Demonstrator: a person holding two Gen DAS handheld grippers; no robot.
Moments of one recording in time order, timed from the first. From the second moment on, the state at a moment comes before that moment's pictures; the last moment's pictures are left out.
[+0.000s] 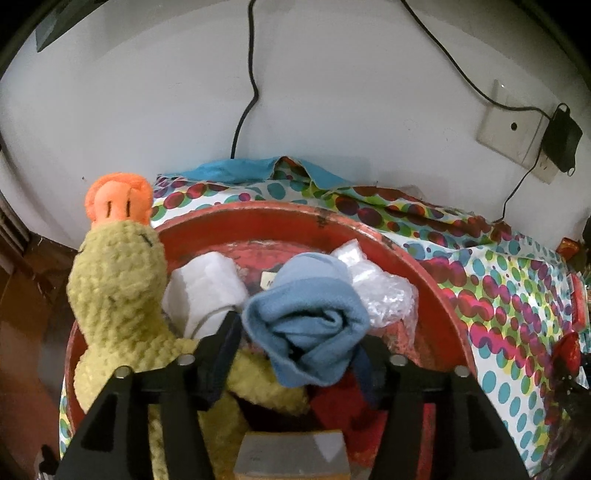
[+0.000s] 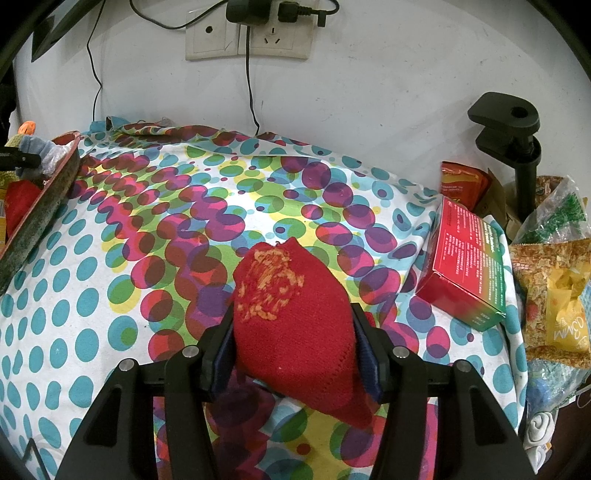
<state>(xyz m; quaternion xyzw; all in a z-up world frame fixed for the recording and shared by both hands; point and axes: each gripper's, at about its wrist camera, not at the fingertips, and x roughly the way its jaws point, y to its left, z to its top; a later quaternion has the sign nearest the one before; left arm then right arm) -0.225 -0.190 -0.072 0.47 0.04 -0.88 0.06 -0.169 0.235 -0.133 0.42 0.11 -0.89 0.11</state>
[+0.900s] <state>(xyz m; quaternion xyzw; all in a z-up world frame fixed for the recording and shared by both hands) -0.060 -0.200 -0.055 0.43 0.03 -0.90 0.06 -0.170 0.236 -0.133 0.42 0.10 -0.89 0.11</state>
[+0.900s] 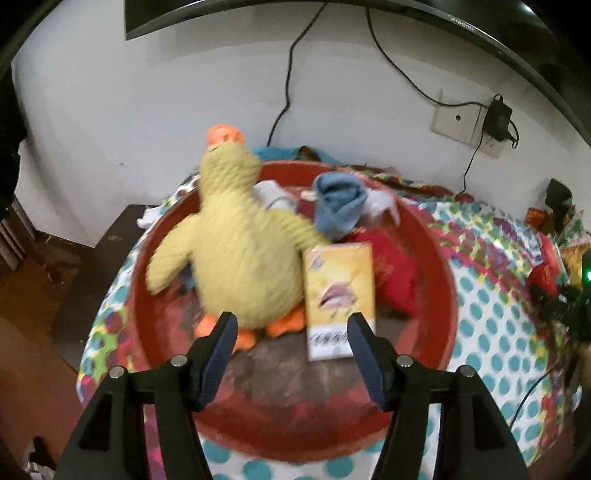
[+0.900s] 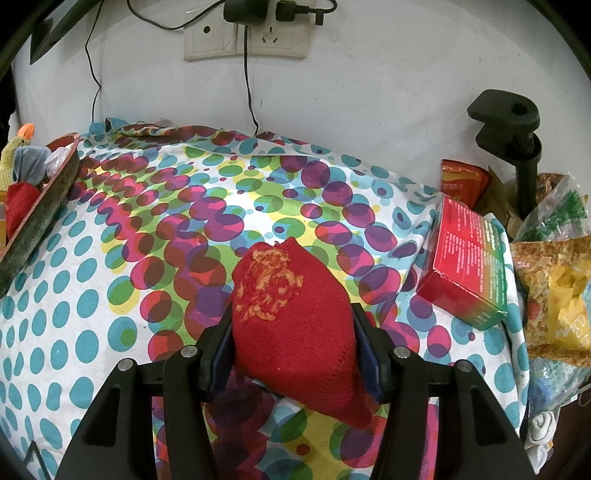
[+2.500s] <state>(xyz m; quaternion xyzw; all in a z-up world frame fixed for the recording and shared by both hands) 0.013 -0.265 -0.079 0.43 0.09 -0.89 0.12 -0.160 0.222 -0.108 0.42 0.06 -0.90 0.05</state>
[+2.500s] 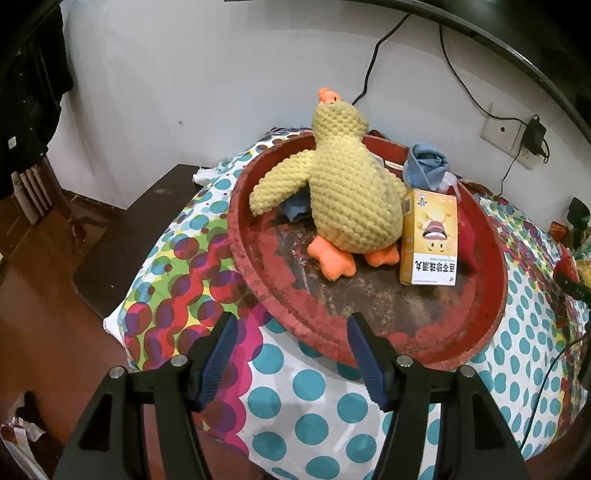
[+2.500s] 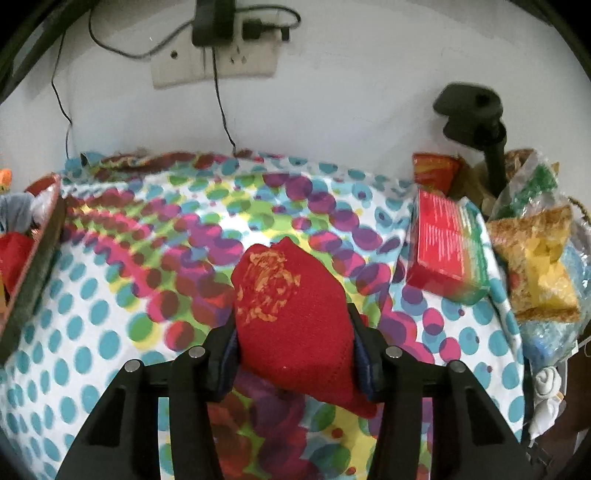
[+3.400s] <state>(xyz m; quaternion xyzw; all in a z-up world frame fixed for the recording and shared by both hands) 0.018 -0.283 -0.073 0.42 0.11 -0.89 0.14 -0.134 -0.072 -0.039 0.40 0.09 -0.86 0.32</state>
